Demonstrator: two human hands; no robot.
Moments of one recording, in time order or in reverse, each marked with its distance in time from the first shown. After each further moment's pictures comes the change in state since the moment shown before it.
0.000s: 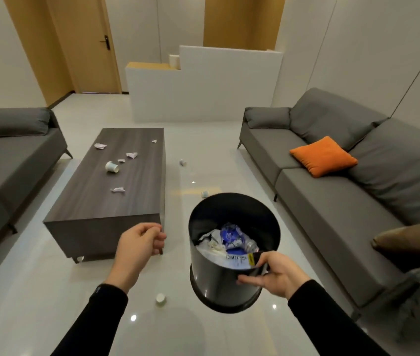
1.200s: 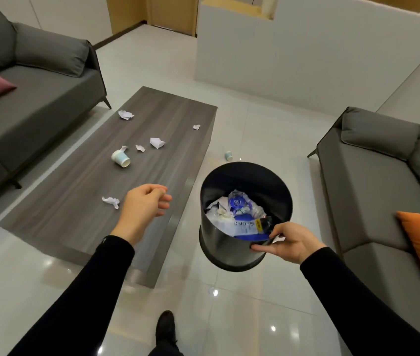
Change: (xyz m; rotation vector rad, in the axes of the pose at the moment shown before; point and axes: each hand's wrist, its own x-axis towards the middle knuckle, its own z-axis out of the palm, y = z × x) left_hand 0.595 0.040 0.130 -0.141 0.323 -0.203; right_hand 0.508 -0.427 0.247 -0.342 0.006 0.091
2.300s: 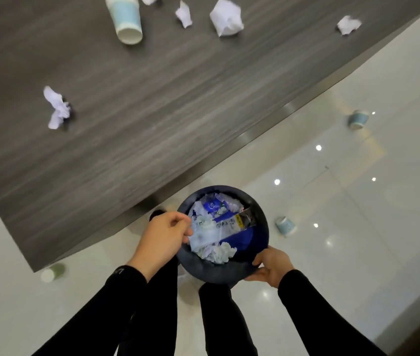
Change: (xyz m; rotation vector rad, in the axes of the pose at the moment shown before) left_hand 0.319 -0.268 0.206 0.050 0.333 -0.664; right_hand 0.582 -0.043 0.105 -1.048 -0.203 0.502
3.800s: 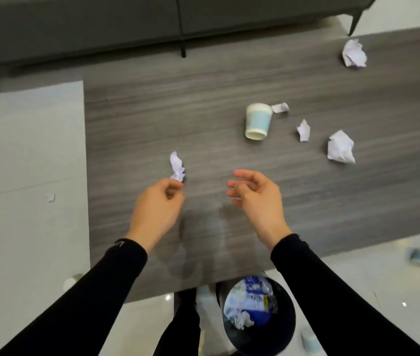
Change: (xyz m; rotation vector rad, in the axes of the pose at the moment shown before) left_hand 0.078 0.069 -0.211 -0.079 0.562 0.157; right_hand -0.137 -0.243 0.266 -0.302 -0.250 -1.022
